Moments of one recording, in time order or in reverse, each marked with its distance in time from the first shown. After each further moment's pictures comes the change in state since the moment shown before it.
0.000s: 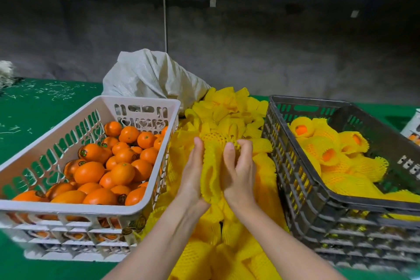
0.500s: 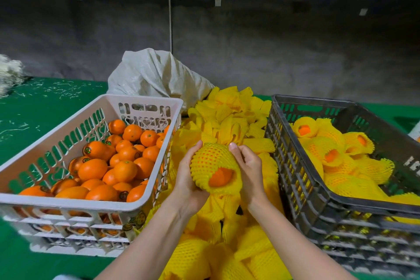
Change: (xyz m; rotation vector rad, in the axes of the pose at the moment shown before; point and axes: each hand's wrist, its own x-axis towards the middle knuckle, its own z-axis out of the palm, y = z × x) left_hand 0.004 0.003 -0.008 -0.059 0.129 -0.182; right_hand 0.019 0.022 -0.011 0.239 -0.158 0.186
